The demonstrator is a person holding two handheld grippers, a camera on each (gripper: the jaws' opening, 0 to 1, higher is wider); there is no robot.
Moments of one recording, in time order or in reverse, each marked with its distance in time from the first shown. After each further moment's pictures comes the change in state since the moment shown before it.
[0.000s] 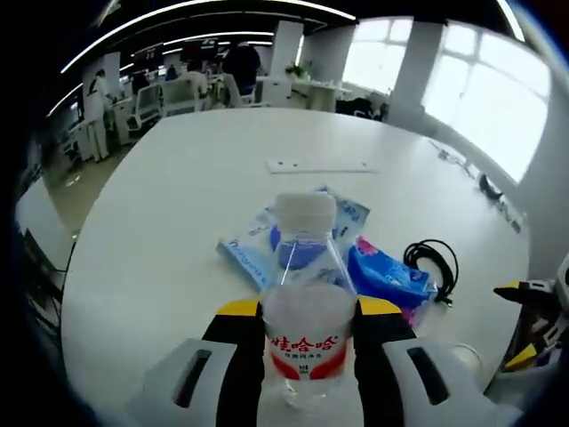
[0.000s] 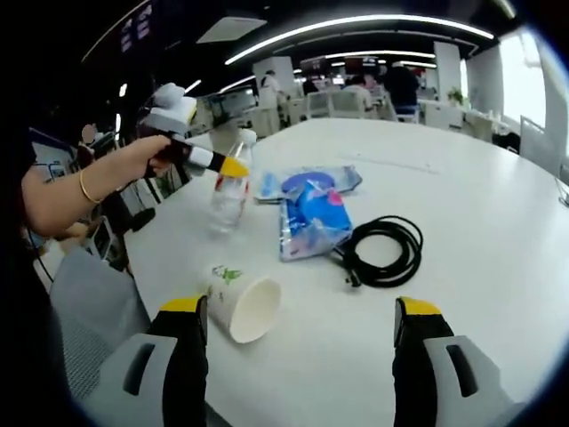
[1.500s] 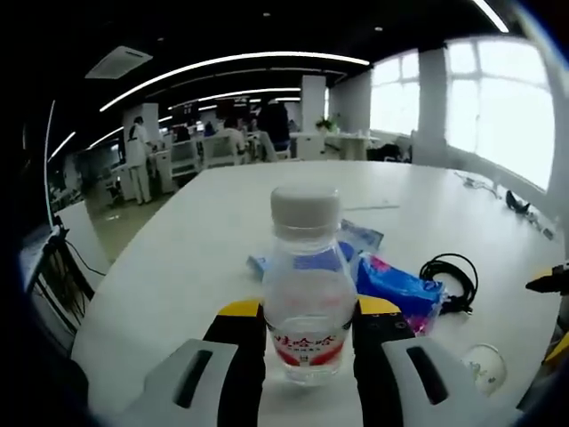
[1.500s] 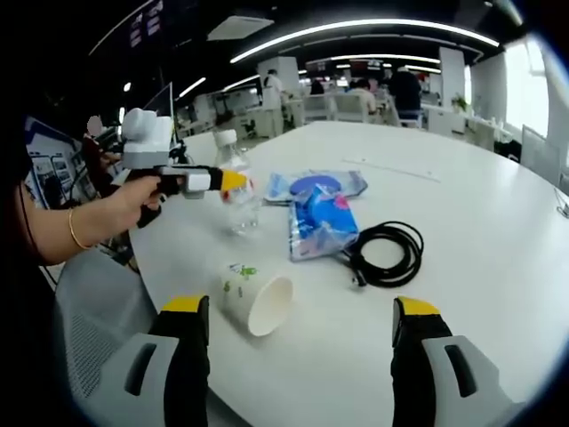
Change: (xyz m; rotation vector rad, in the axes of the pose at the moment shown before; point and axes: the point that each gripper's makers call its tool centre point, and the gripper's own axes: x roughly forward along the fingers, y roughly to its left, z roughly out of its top) left arm -0.031 0.002 -0.011 0.017 -0.298 0.208; right arm -0.014 0.014 0.003 -0.030 0.002 -0.002
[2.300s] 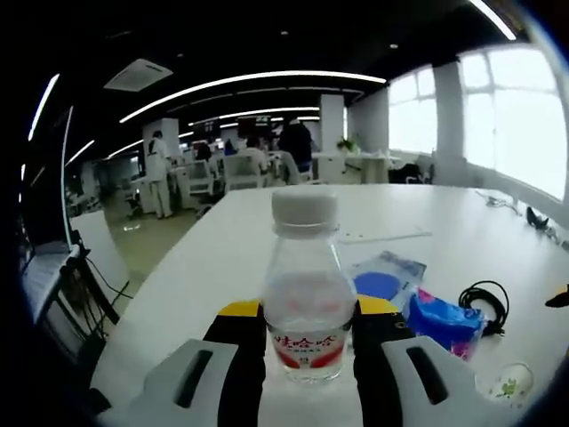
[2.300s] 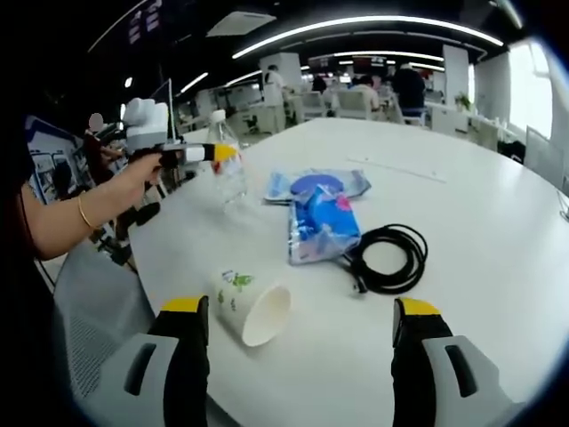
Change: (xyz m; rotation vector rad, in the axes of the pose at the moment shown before) left arm 0.008 0.063 0.044 0.024 -0.107 0.108; right arm 0.013 -0.004 0.009 -0.016 0.030 0.010
